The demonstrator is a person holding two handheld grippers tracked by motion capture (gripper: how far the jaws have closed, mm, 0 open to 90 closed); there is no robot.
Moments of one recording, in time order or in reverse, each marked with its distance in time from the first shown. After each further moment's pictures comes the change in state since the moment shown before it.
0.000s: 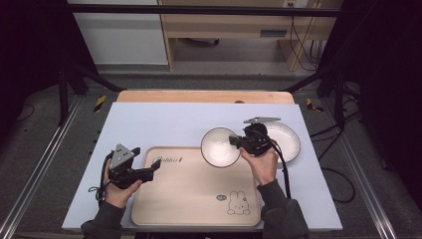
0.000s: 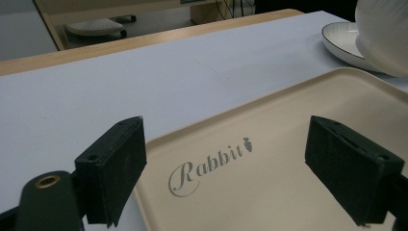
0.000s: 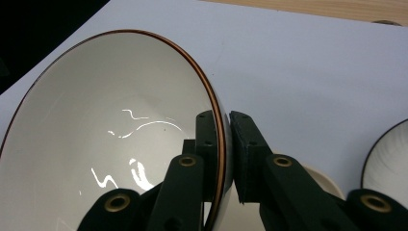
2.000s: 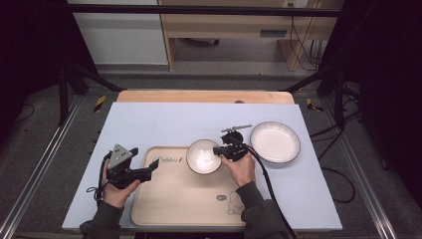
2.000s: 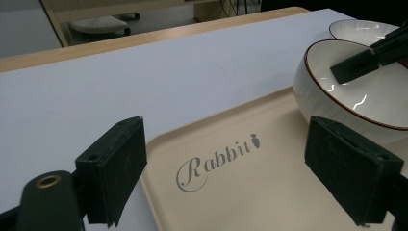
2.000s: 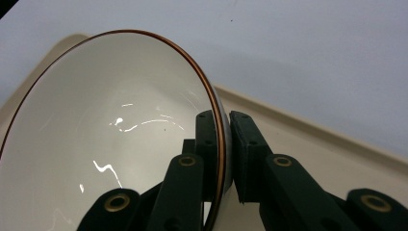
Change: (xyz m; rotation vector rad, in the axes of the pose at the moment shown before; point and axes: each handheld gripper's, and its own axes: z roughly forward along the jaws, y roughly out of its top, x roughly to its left) left arm 0.005 -0.002 -0.001 0.007 0.011 -0.002; right arm 0.013 -0.024 0.078 0.146 0.004 0.042
